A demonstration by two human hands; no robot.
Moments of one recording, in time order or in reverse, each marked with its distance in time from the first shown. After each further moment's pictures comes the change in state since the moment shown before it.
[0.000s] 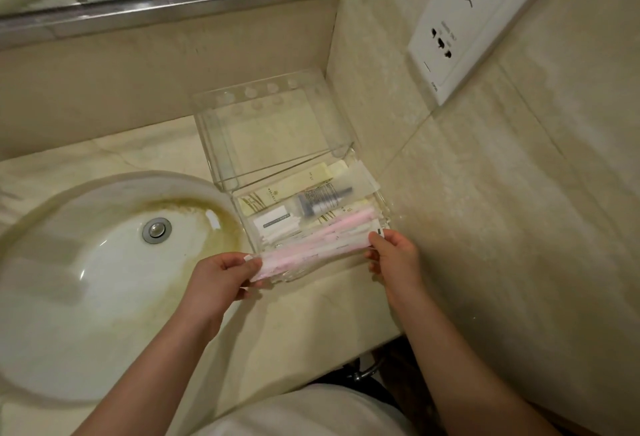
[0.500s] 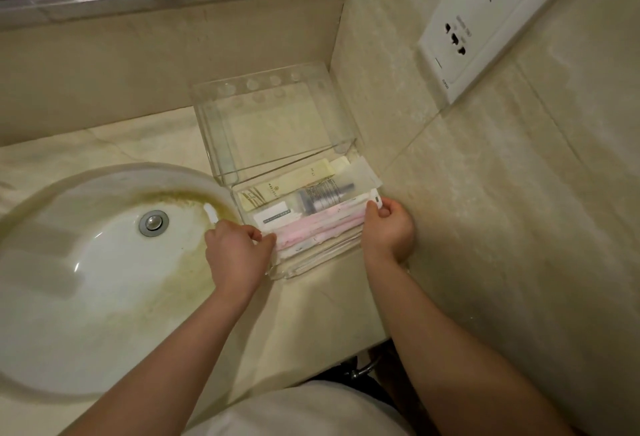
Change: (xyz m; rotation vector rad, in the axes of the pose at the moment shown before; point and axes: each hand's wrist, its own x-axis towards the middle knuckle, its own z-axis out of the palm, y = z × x) left_hand 0.042 -0.001 0.036 0.764 0.428 0.302; right_hand 0.028 -0.020 0.045 -0.393 0.495 -0.312
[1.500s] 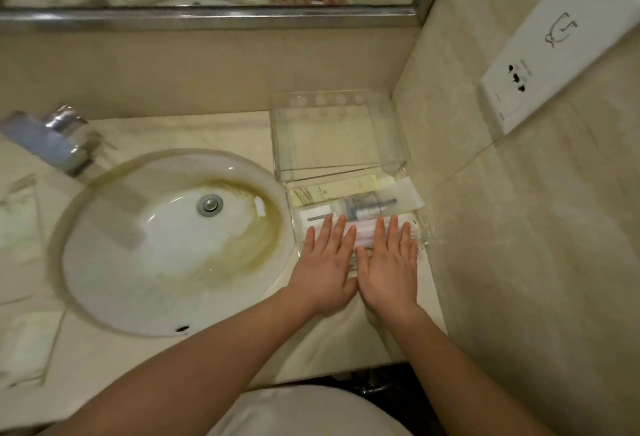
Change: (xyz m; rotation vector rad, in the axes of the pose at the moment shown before) left_hand -0.044 0.016 0.042 0.413 -0.302 0.598; right_hand -0.045 0.023 -0.014 -0.777 -0.490 -0.748
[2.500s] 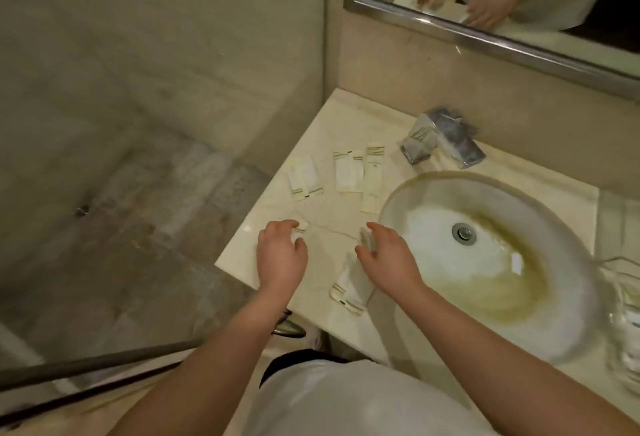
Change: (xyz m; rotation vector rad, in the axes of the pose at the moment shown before) left_hand -0.384 -0.384 -0.016 -0.523 0.817 -1.106; right_hand -0.124 -0.464 0.110 0.139 -0.320 -0.655
